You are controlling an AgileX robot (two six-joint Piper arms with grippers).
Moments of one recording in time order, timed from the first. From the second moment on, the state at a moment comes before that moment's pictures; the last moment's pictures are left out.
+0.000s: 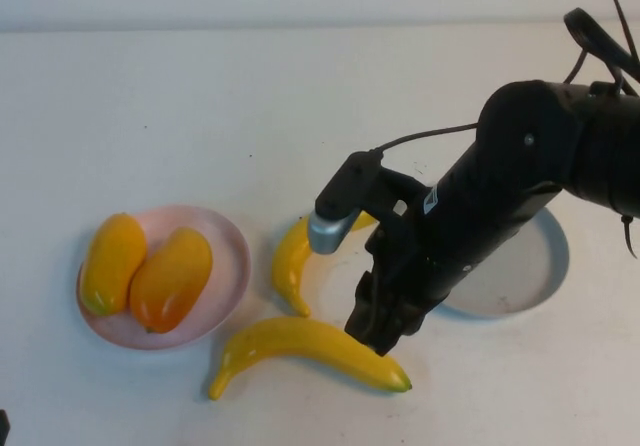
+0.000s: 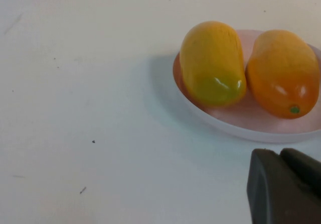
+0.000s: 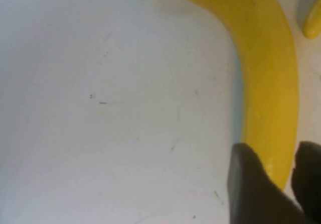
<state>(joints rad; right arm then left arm) 0.68 1.70 -1.30 0.42 0.98 -0.63 -0.10 -0.01 0.03 -0.03 0.38 0.03</state>
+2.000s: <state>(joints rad) 0.76 1.93 -1.60 0.17 1.15 -0.46 -0.10 -0.01 0.03 -0.03 0.38 0.03</state>
